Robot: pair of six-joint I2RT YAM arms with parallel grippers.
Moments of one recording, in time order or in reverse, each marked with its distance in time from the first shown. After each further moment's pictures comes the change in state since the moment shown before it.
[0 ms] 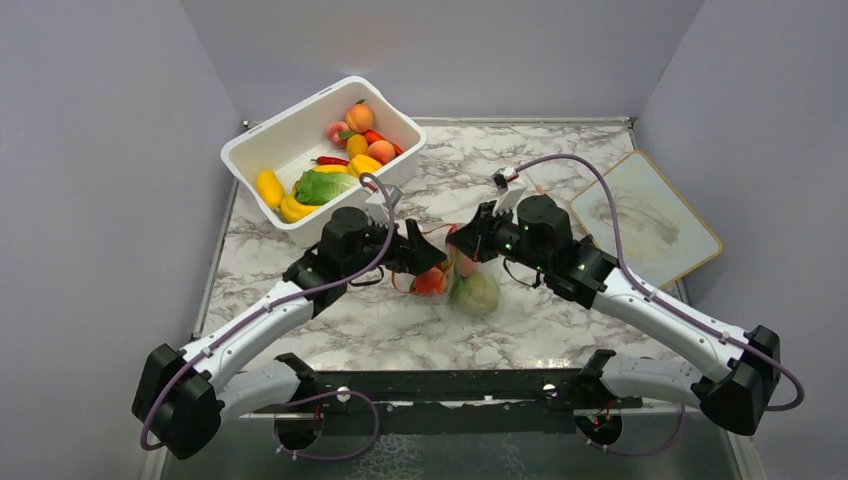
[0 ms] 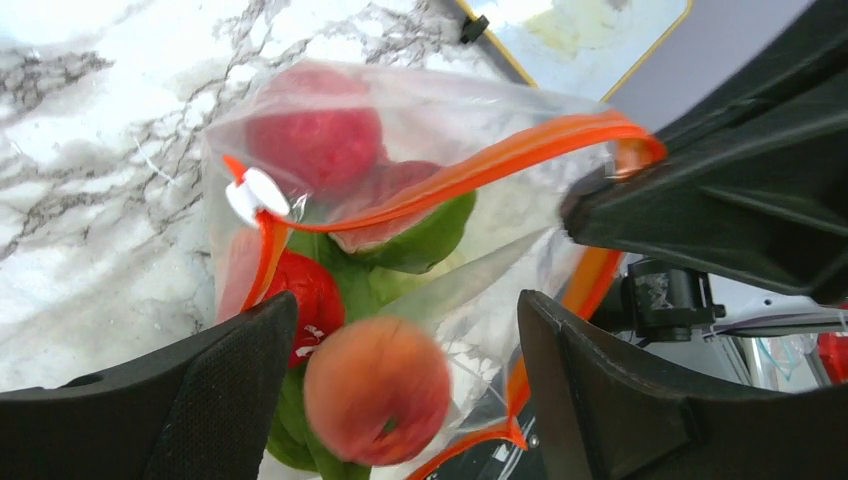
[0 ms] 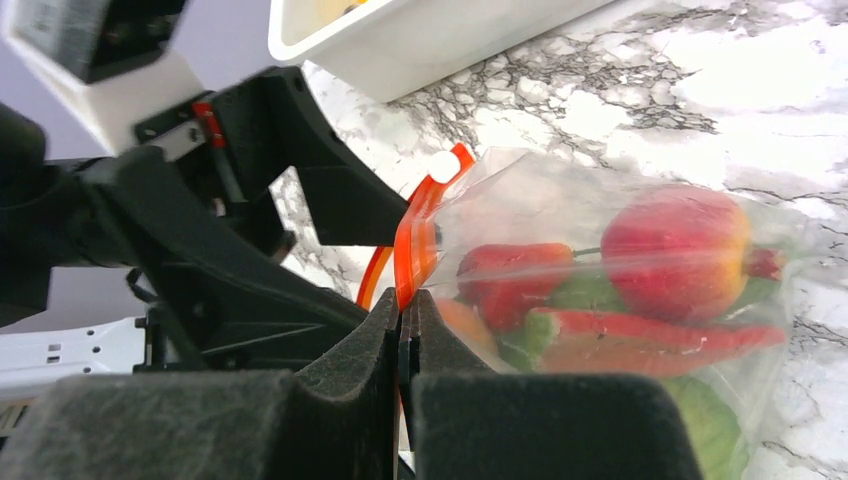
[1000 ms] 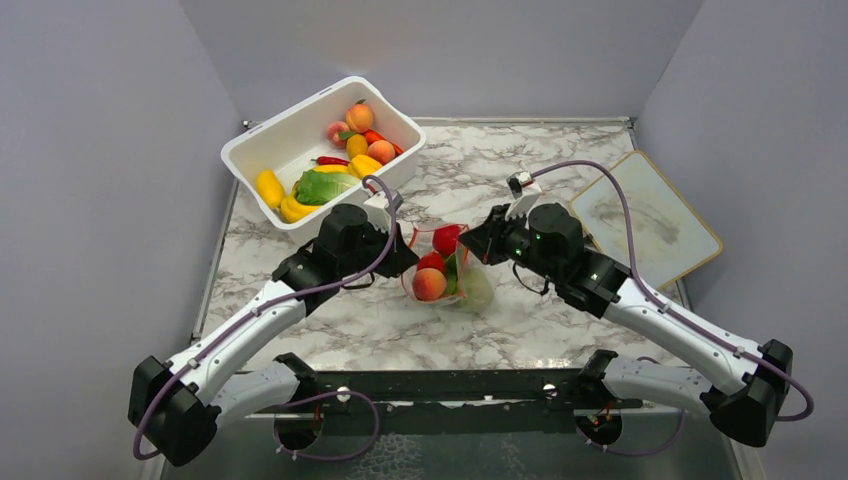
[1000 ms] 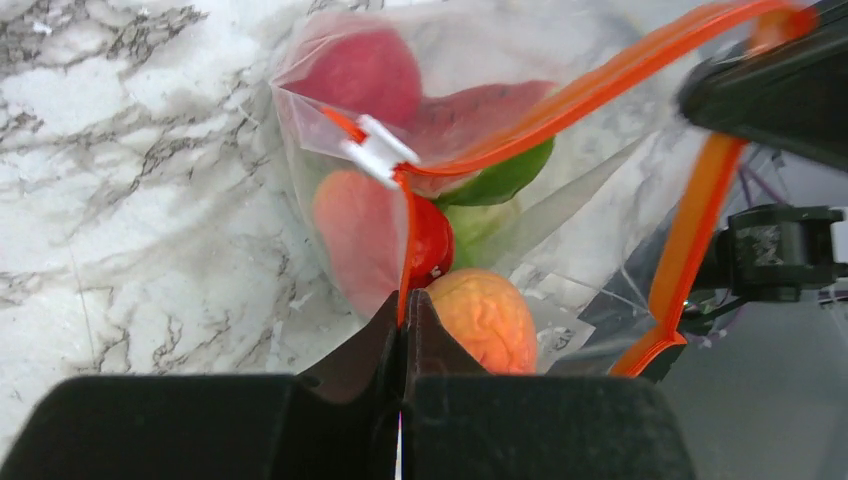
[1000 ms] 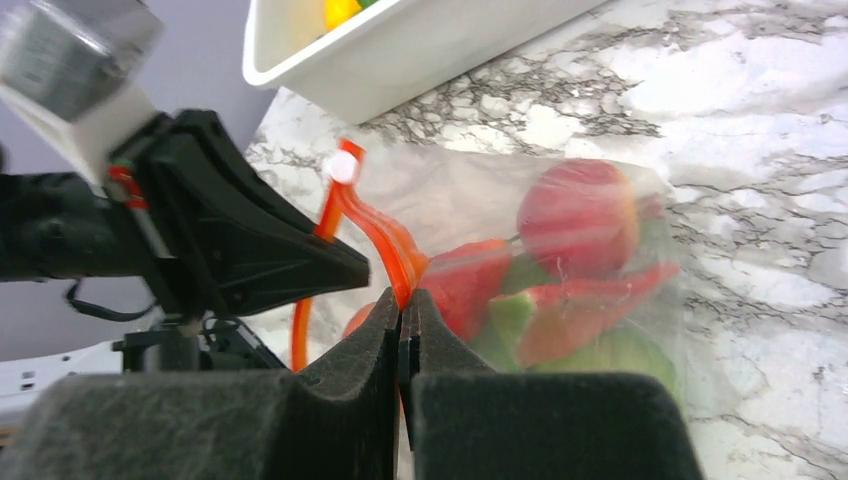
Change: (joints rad) left arm 0.000 -0.054 0.081 -0.311 -0.070 0.190; right arm 0.000 -0.084 -0.032 -0.029 0.111 0.001
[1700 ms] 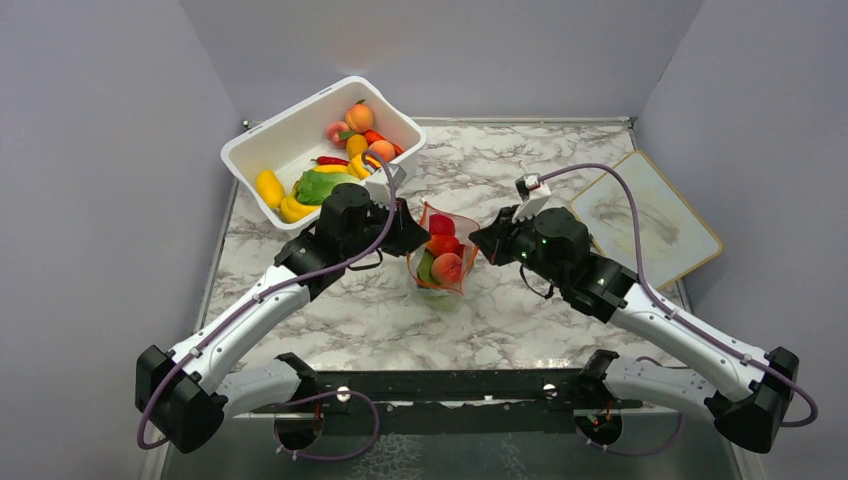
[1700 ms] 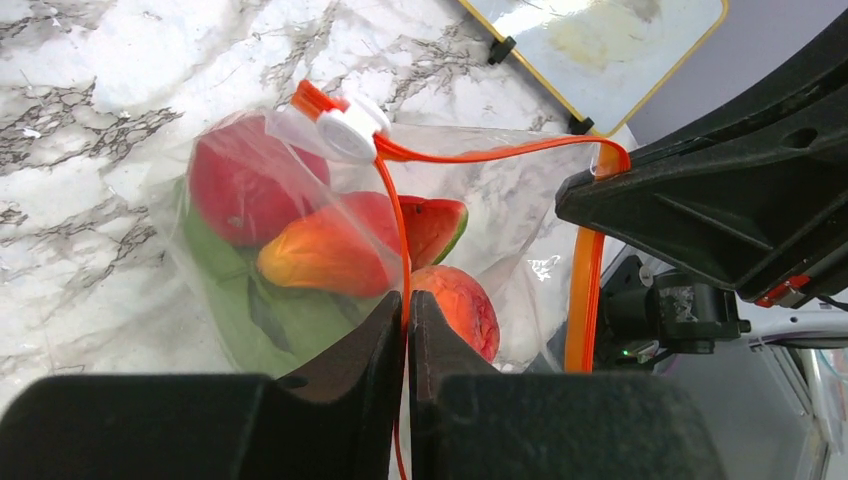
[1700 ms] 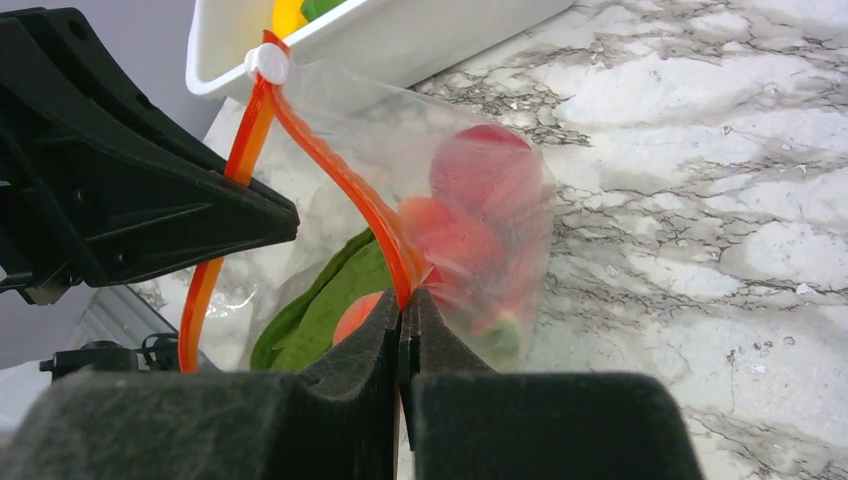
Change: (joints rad) left arm 0.000 0.072 0.175 0.032 0.012 -0.080; right arm 0.000 -0.046 -0.031 -0.029 0.098 -0.069
